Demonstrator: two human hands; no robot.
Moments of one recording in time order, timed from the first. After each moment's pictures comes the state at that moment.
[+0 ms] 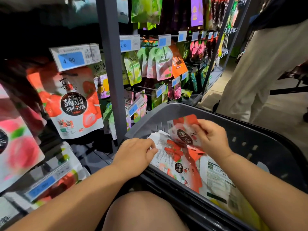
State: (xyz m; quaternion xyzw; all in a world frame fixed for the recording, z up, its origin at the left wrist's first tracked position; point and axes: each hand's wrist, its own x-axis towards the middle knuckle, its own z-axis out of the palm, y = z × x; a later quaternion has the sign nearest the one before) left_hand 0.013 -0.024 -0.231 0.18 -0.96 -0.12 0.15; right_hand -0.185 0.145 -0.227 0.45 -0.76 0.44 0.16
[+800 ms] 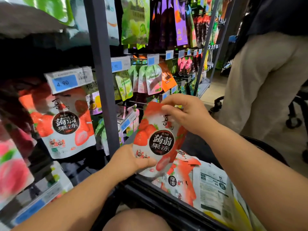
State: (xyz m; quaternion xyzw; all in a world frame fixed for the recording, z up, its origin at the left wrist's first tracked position) left_hand 0.012 -0.028 -0.194 0.20 -0.81 -0.53 0.13; right_hand -0.151 0.106 -0.089 0.58 -0.69 0.43 0.07
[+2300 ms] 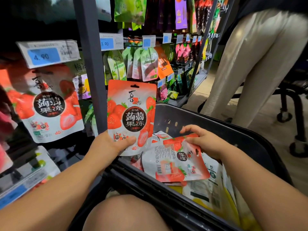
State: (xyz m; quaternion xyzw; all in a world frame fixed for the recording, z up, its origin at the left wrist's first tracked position) left_hand 0.022 -0.039 -0.212 0.29 -0.78 -0.51 0.23; right_hand -0.225 0.175 -0.221 0.31 -0.75 0.48 -0.34
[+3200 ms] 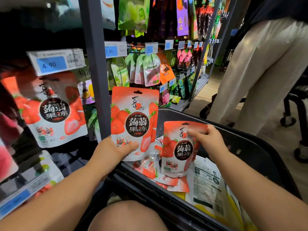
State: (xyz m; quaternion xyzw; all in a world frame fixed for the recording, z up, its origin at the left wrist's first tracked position) left_hand 0.020 -0.037 -0.211 0.29 -0.76 -0.54 0.23; right_hand -0.222 0.165 -0.217 0.24 -0.76 0.59 -0.09
